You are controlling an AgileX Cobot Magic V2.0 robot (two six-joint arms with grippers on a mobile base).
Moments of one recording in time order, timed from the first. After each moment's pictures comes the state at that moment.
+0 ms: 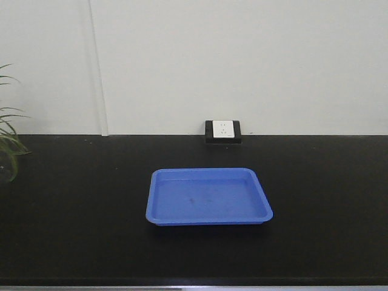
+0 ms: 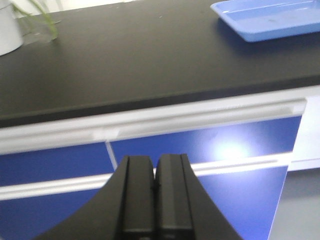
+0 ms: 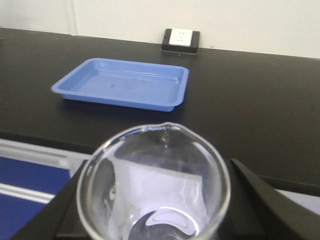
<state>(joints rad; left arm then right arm) -0.04 -0.02 0.03 0.06 0.37 0.02 0.35 0.27 -0.25 -0.42 0.32 0.43</state>
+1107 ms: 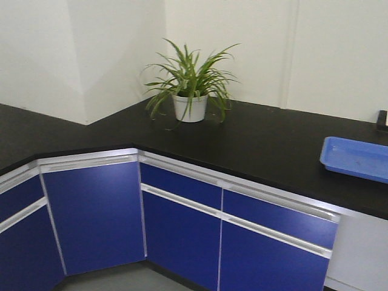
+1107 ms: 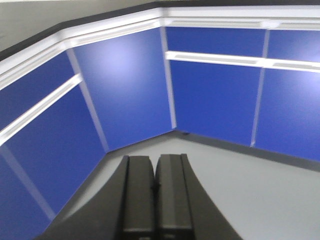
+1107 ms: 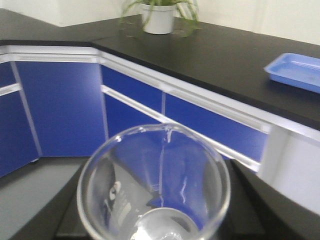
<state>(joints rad) -0.04 -0.02 0.03 0.06 0.37 0.02 0.35 0.27 -0.25 -0.42 0.32 0.43</state>
